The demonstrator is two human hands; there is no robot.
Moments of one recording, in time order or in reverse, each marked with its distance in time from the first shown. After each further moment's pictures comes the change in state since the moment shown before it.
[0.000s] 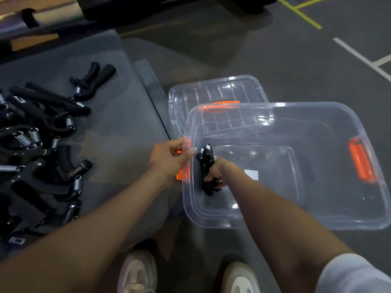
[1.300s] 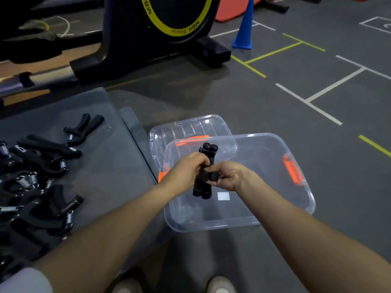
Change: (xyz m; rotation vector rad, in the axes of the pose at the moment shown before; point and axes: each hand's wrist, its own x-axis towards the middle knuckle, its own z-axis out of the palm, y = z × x) left_hand -0.034 0.081 0.046 0.621 -0.402 0.567; right_hand -0.157 0.041 -0.065 1.107 -0.138 -0.360
